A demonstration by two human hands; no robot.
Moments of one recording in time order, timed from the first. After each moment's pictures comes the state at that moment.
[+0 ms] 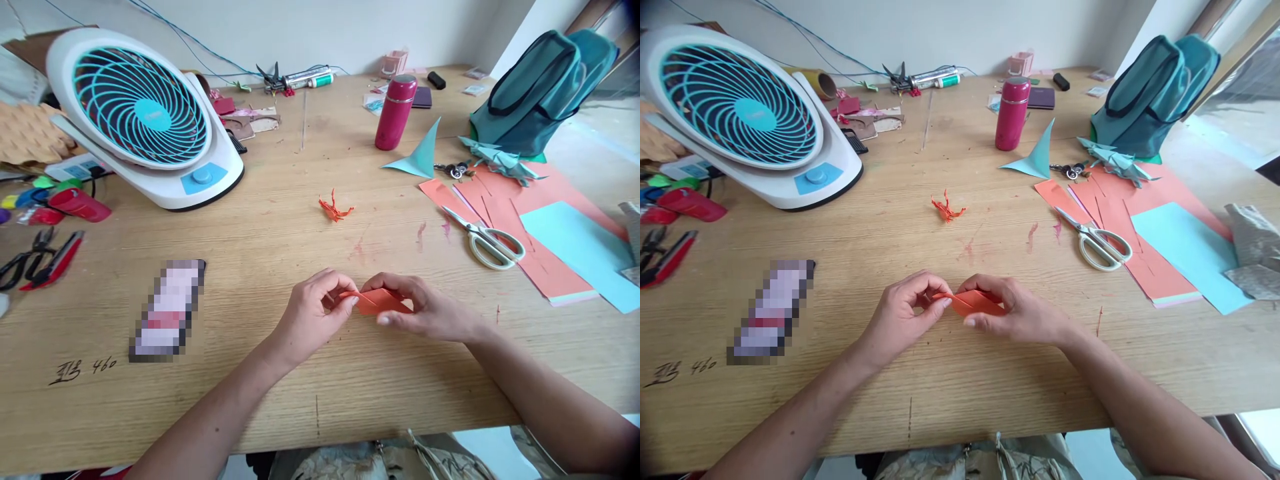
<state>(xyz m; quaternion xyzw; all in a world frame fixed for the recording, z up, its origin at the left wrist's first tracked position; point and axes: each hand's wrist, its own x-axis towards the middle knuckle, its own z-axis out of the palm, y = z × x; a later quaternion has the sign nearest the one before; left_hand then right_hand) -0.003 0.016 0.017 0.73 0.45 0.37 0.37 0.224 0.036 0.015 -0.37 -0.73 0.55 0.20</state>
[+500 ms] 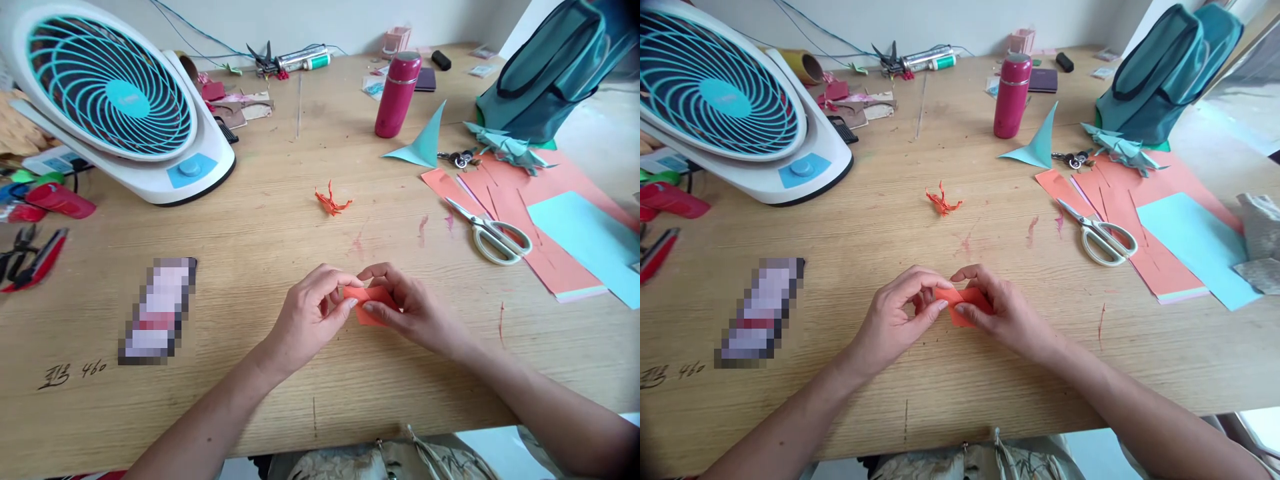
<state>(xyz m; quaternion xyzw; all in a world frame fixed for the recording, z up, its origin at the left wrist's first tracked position) -0.003 0.015 0.015 0.73 0.43 0.38 0.36 0.205 0.019 -0.002 -0.41 -0.69 0.51 0.30</state>
